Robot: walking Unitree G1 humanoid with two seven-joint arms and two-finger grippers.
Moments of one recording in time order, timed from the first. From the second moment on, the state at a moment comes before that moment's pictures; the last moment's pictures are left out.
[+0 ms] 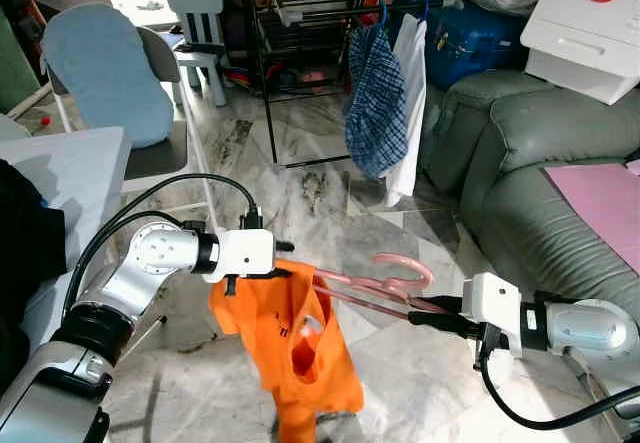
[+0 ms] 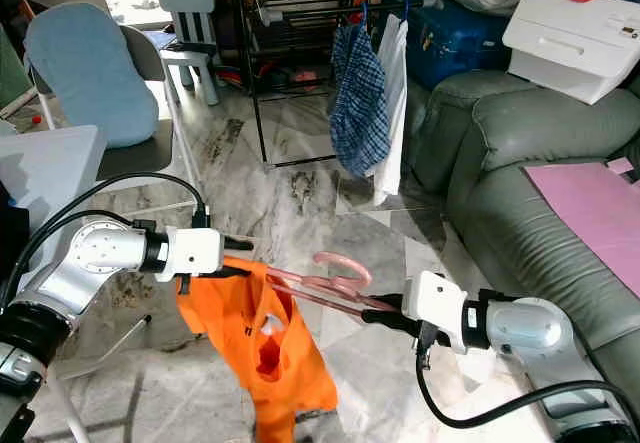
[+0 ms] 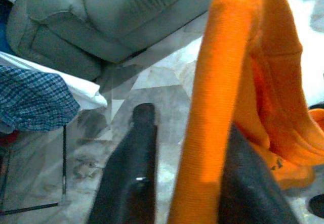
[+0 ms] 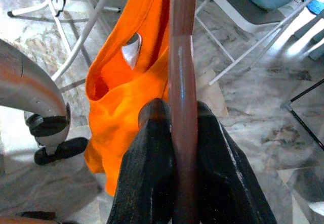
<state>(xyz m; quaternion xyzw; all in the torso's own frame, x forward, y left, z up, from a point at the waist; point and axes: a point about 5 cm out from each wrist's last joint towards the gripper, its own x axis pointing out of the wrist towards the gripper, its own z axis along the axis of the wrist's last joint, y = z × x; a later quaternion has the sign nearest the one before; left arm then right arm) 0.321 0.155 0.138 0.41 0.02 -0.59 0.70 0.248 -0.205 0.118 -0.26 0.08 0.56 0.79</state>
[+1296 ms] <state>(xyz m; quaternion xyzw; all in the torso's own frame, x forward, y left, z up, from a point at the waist) 0.300 0.182 0.095 0.27 0.12 -0.57 0.77 0.283 -0.233 0.144 -0.36 0.12 0.52 0.77</state>
